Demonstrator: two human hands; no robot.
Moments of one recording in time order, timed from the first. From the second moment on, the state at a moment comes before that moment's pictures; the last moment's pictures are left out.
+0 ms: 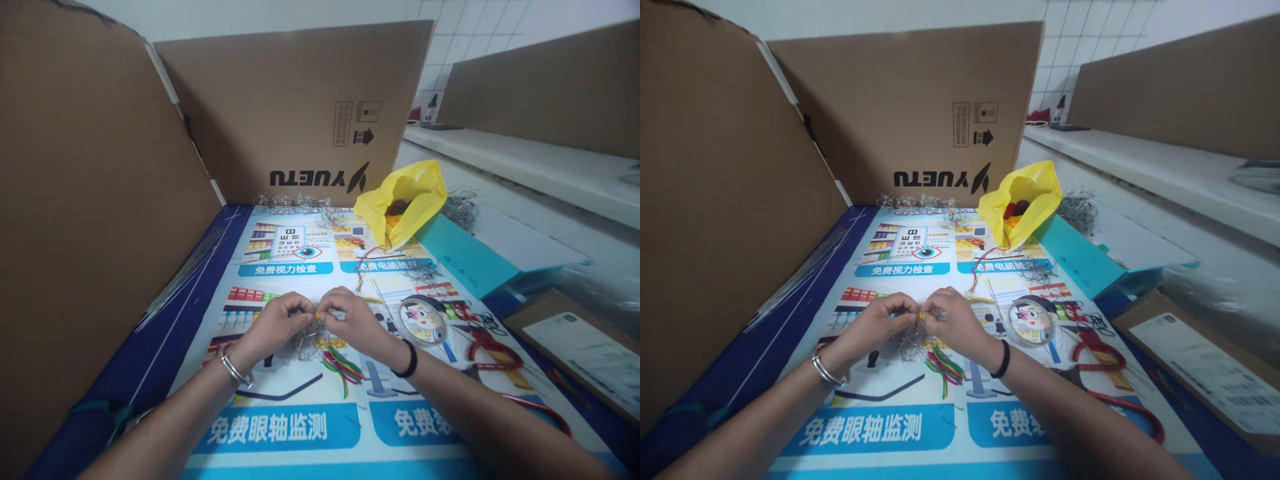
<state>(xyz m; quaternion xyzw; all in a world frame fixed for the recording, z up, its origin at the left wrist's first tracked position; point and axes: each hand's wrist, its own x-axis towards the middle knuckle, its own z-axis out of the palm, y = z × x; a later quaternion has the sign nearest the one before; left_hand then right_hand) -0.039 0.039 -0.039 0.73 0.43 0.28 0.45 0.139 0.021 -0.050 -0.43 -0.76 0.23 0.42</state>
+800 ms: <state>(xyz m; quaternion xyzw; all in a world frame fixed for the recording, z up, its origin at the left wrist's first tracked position) -0.034 0.035 -0.034 0.79 0.39 0.30 0.36 0.138 0.016 -0.050 -0.43 -0.82 0.10 0.37</state>
